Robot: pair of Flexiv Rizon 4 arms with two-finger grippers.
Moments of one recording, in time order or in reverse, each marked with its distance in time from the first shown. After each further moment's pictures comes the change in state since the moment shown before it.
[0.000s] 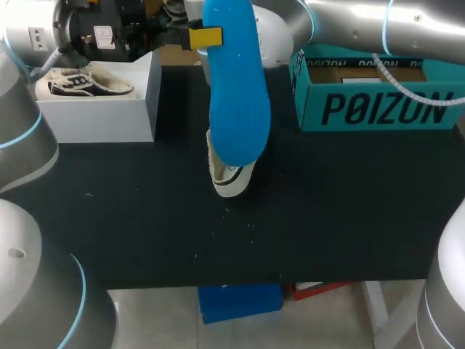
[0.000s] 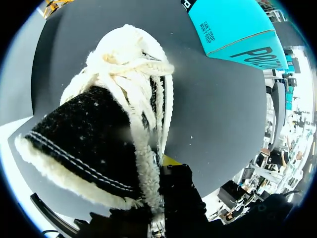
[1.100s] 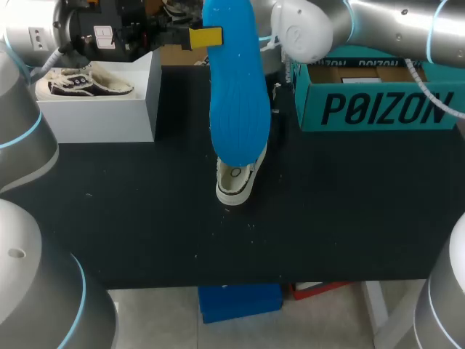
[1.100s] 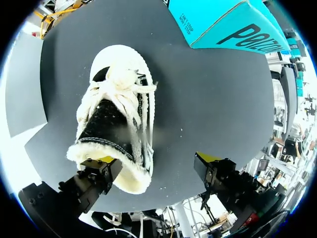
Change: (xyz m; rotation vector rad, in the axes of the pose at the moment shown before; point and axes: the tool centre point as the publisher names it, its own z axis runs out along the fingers) left arm 0.000 0.000 0.000 0.000 0.000 0.000; right arm -0.031 -0.005 -0.024 0.051 0.164 0.084
